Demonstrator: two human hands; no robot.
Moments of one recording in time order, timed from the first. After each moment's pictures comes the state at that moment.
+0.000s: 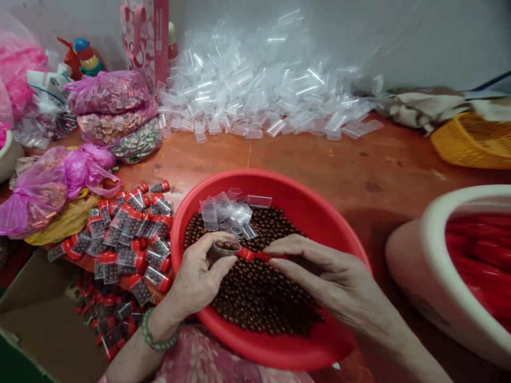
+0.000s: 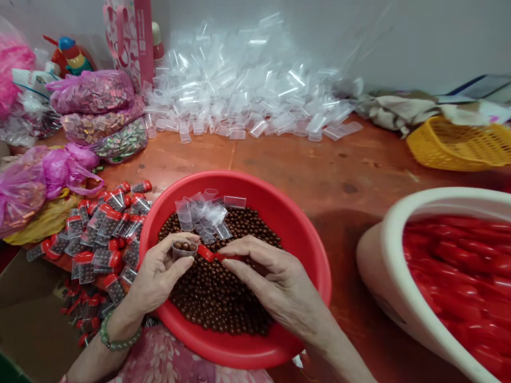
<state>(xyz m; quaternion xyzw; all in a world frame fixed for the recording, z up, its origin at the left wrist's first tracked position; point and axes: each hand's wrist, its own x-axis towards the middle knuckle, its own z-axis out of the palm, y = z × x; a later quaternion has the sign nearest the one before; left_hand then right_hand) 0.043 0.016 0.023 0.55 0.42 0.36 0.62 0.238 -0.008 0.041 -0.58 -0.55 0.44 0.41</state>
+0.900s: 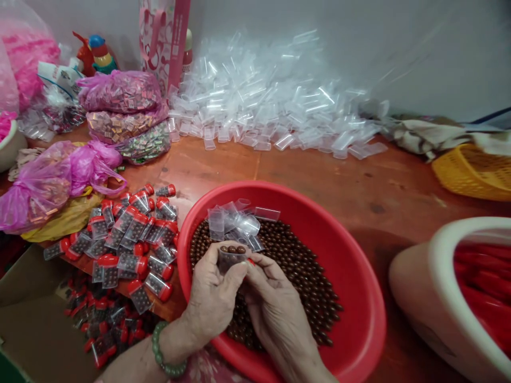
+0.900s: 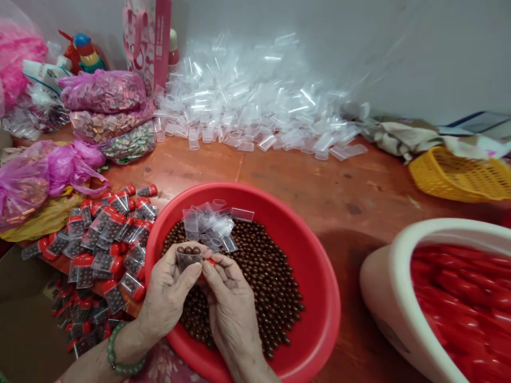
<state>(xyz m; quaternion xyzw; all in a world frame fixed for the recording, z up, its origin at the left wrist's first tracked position) 0.058 0.007 0.024 0.39 0.41 0.46 0.68 0.155 -0.013 0.007 -0.55 -0.13 0.59 0.58</state>
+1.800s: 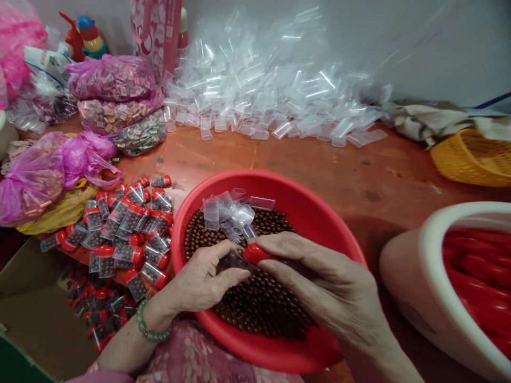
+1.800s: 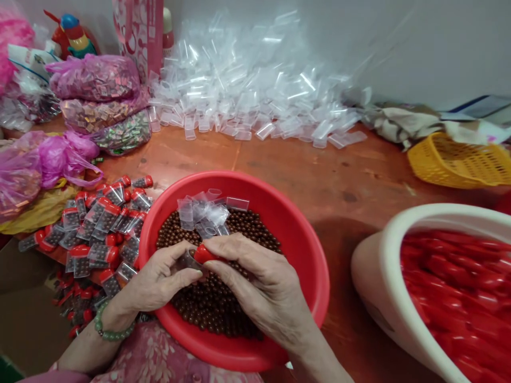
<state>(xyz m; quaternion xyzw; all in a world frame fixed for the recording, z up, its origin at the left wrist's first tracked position) 0.038 0.019 0.024 0.56 0.34 0.27 0.71 0.220 -0.002 0.047 -0.46 -0.69 0.30 0.48</state>
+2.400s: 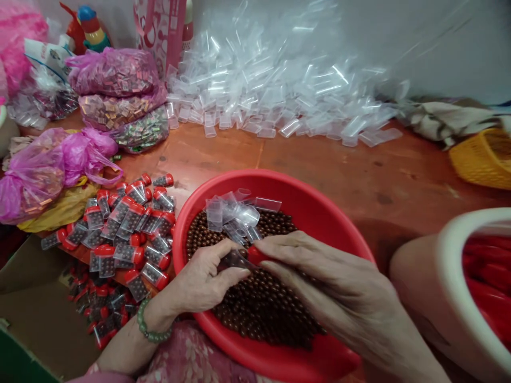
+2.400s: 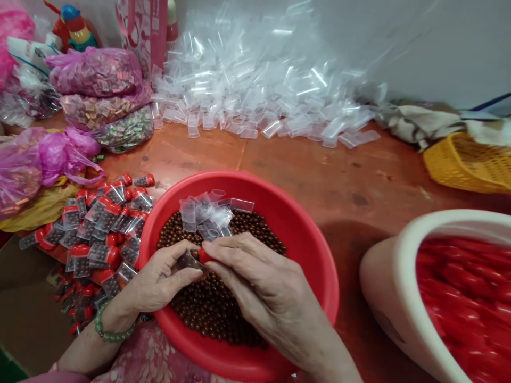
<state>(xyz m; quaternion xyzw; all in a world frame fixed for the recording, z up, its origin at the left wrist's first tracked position) 0.036 0.025 0.024 0.58 0.37 0.25 0.68 0.225 0.004 0.063 -0.46 -0.77 0.23 0.37</state>
